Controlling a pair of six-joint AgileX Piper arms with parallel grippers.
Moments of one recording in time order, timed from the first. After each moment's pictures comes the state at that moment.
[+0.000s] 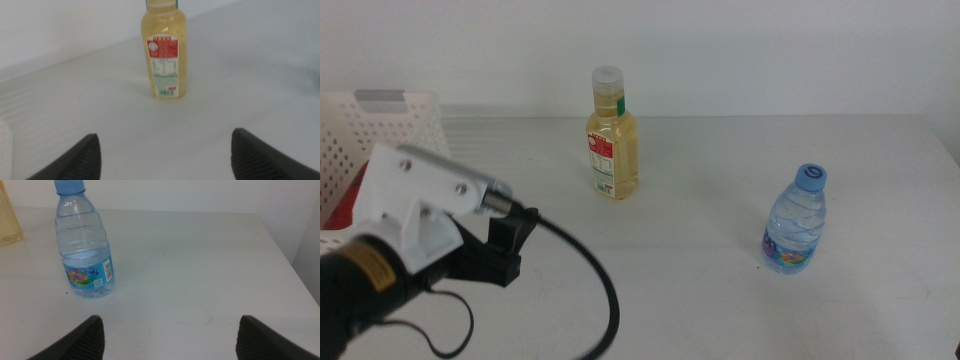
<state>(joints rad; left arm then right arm) -0.41 1.04 -0.44 0.01 -0.15 0.06 0.07 -0.01 0.03 -0.05 0.30 0.08</state>
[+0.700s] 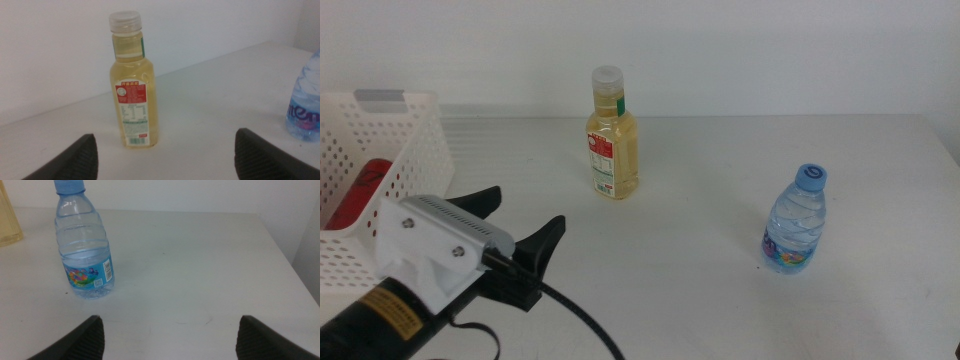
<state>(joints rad) -0.41 1.23 -0.23 0.14 -0.83 -0.06 0.07 -0.01 0.03 -0.05 0.30 0.08</state>
